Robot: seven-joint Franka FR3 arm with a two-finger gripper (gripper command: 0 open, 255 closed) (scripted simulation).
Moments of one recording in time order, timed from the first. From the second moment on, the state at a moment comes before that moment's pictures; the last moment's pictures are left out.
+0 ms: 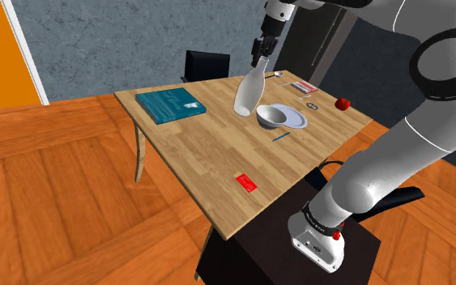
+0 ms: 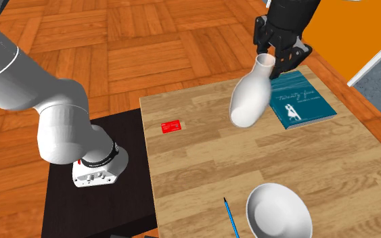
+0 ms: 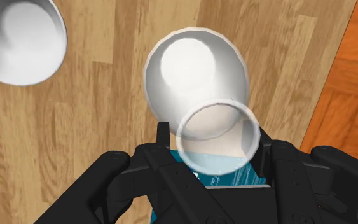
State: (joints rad) arm 0.04 -0.14 -0.20 -1.80 -0.01 1.71 -0.26
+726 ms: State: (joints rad) arm 0.06 0.17 -0.17 -1.61 0.04 1.83 -0.22
